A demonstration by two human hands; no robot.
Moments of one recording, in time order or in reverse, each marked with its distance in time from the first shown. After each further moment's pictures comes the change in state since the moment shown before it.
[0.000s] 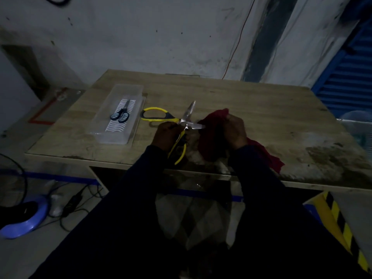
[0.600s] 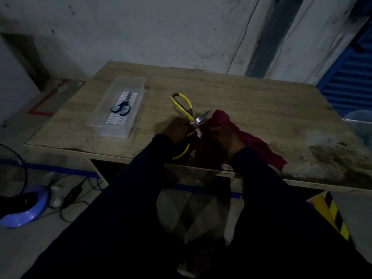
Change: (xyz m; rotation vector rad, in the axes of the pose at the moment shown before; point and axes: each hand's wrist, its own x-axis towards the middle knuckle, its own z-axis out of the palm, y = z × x) left_hand 0.019 -0.001 0.008 0.527 -0.205 -0.079; right_hand -0.005 0.031 -0.002 -0.440 -0.383 0.013
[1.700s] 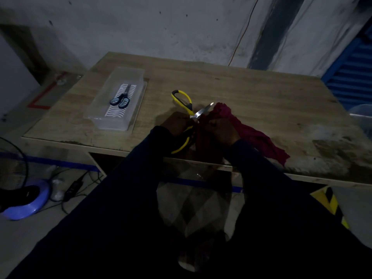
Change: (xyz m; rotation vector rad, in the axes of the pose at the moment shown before) left_hand 0.006 -0.010 0.004 -0.211 0.067 -0.093; right_hand 0.004 -0.004 0.009 -0.069 0.078 0.040
